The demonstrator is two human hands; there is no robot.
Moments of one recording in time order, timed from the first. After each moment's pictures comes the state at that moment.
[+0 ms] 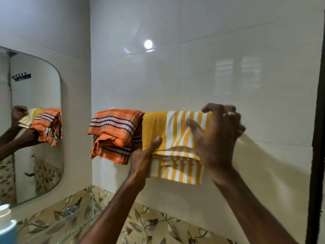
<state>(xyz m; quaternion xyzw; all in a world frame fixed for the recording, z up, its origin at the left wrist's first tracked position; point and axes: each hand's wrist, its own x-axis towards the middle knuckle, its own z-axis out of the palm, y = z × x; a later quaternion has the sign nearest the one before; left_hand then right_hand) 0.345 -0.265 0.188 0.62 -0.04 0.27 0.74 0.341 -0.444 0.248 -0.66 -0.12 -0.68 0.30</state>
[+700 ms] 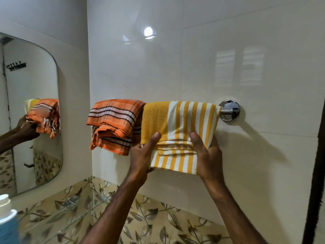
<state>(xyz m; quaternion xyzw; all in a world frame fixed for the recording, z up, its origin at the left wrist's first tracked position) 0.345 -0.264 0.172 0.60 -0.02 0.27 0.75 0.360 -0.435 0.174 -0.65 -0.19 -0.30 0.67</state>
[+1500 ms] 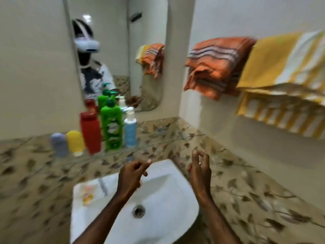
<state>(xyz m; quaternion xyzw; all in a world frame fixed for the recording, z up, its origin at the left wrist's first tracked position) 0.127 -0.135 -0.051 0.72 0.34 0.36 0.48 0.288 -0.267 -0.044 -0.73 -0.21 0.02 0.66</state>
